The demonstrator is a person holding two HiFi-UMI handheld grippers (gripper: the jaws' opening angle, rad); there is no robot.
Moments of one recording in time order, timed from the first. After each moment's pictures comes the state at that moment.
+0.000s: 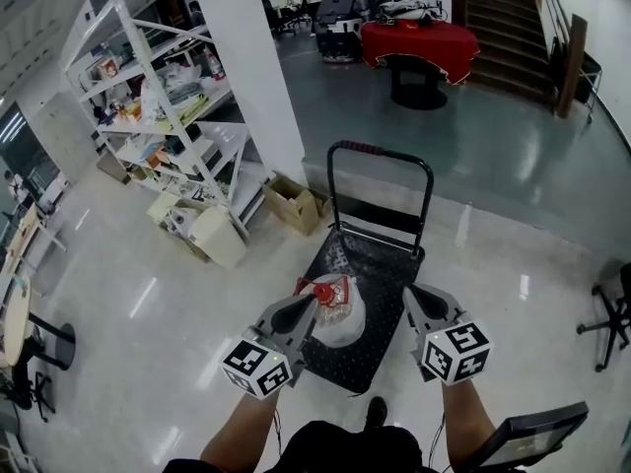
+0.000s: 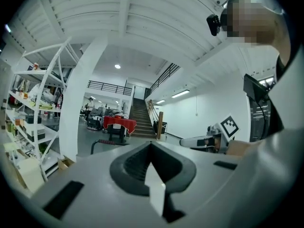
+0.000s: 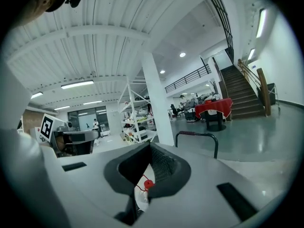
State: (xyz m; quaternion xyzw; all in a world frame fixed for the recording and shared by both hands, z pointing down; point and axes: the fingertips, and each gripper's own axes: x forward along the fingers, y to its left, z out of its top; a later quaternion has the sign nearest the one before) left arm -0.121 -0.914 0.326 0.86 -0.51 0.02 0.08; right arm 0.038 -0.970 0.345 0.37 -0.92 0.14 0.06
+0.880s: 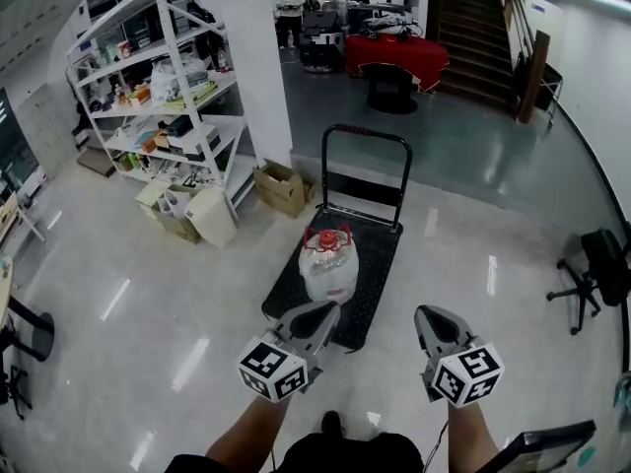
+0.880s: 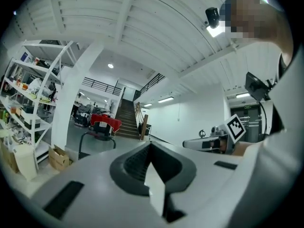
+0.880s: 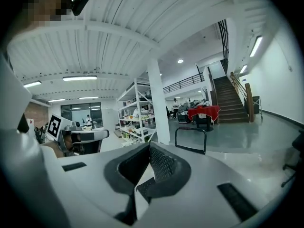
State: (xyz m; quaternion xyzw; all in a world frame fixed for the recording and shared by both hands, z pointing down) left arm -0.115 -0.614 0.311 0.90 -0.43 -0.02 0.09; right arm 0.039 -0.627 0.317 0.43 -0.89 0.11 0.07
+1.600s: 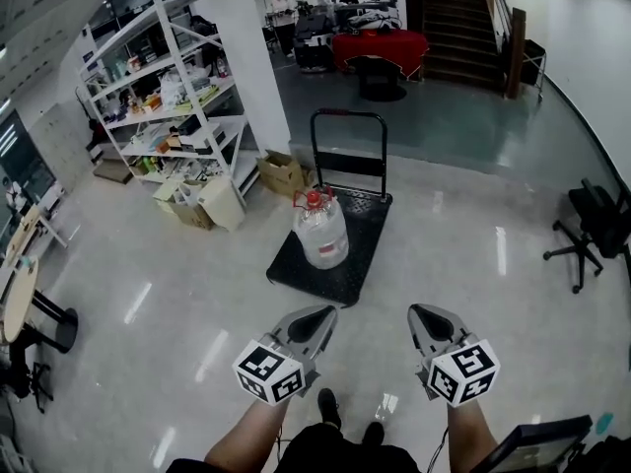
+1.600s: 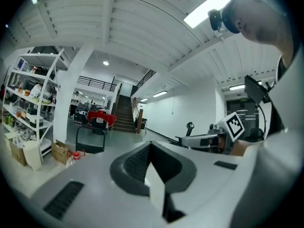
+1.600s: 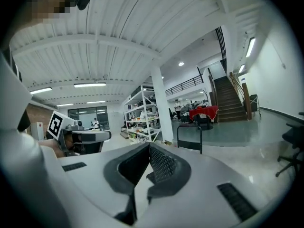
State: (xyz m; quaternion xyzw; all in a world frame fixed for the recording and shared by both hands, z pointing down) left arm 0.034 -0.351 0.311 0.90 -0.43 0.03 0.08; right arm 0.178 -0.366 0.318 0.41 -0.90 0.11 0.04
